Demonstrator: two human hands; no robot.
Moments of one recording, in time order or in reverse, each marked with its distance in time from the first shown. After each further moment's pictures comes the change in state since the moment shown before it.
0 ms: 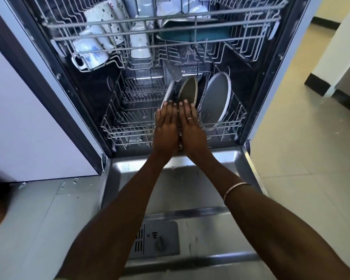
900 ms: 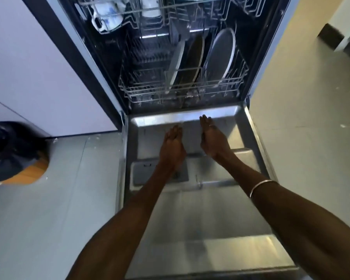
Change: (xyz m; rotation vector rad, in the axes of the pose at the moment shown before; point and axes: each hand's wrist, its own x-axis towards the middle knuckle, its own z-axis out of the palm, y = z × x) left_hand -0.193 0.034 -0.093 -0.480 -0.410 -0.214; right_hand -0.166 -0.005 -0.069 0.249 -0.451 0.169
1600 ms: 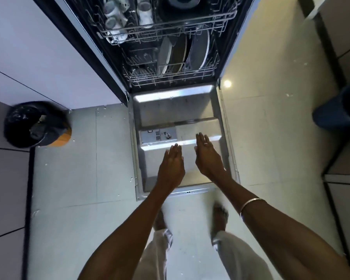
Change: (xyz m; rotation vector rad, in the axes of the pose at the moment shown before) left_hand -0.191 0.173 -0.190 -0.028 -0.210 -0.067; right_hand -0.213 -0.148 -0.208 0.041 -0.202 0.202
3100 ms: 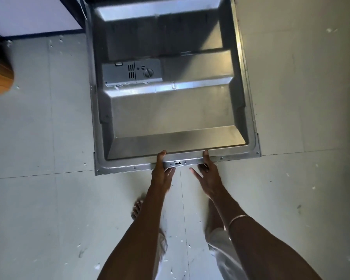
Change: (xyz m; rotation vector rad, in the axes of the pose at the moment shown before) left_hand -0.112 -0.096 0.268 -1.162 -0.117 -0.989; right_hand -0.123 0.163 0.242 1.656 -0.016 0.991
